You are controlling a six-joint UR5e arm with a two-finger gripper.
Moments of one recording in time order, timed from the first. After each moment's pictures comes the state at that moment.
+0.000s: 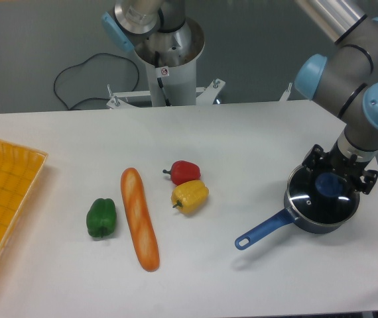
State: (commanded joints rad) arm 2.85 -2.13 -1.35 -1.23 1.51 1.31
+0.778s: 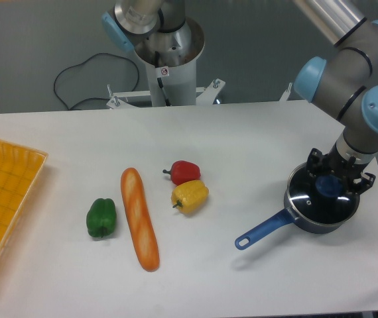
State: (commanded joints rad) arm 2.85 -2.13 -1.35 -1.23 1.52 1.31
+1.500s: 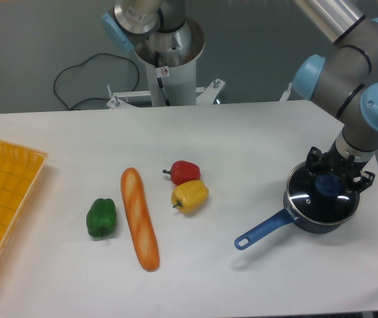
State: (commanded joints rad) arm 2.84 -2.10 -1.36 -1.23 1.52 1.31
